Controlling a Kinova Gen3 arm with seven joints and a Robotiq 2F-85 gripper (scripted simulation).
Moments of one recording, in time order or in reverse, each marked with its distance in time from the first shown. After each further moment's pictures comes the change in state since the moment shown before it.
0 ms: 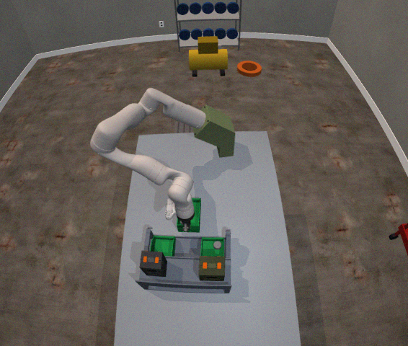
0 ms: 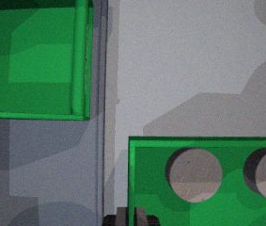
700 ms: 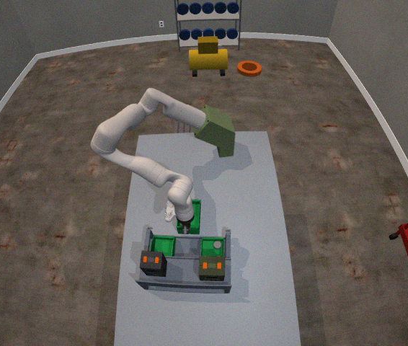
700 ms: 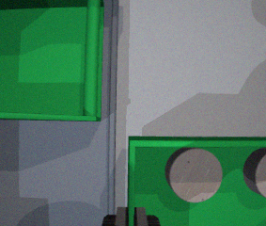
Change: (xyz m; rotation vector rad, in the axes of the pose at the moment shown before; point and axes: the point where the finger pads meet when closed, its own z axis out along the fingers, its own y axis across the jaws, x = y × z) arm 0.000 -0.009 0.001 -0.001 0.000 0.000
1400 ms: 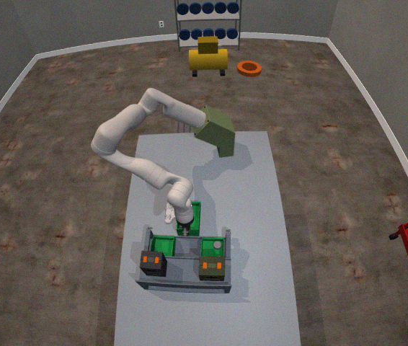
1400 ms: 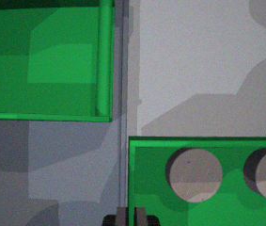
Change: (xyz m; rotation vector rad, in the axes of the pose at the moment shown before) arm 0.000 -0.009 0.001 0.000 0.000 0.000
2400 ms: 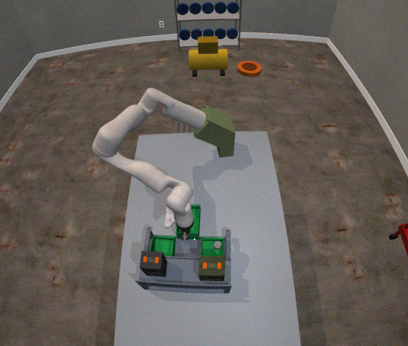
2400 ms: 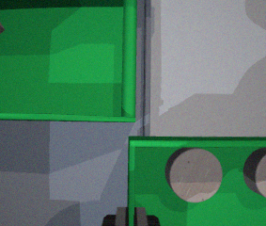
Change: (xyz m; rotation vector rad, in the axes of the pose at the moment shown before) arm 0.000 -0.018 0.000 0.000 0.000 0.000
